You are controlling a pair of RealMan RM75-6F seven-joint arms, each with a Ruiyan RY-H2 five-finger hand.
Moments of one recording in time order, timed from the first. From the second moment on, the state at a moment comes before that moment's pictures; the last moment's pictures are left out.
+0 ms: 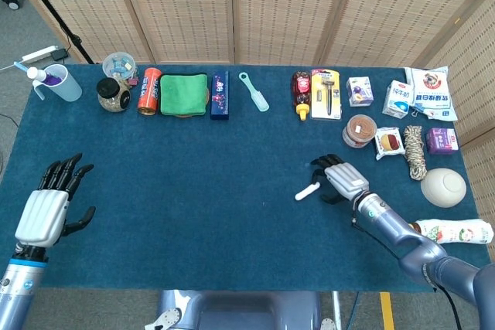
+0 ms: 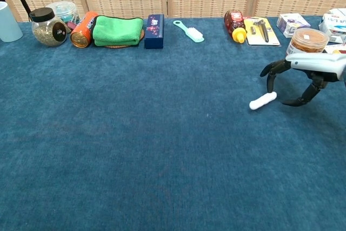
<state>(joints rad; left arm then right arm) -0.21 -1.11 -0.07 -1.92 1.45 1.39 0.21 0.73 -1.48 -0.01 -1.04 -1.56 0.79 0.49</state>
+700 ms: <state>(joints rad) -0.20 -1.11 -0.07 -1.91 1.44 1.40 0.20 0.73 -1.51 0.00 -1.04 -1.52 0.79 0.47</state>
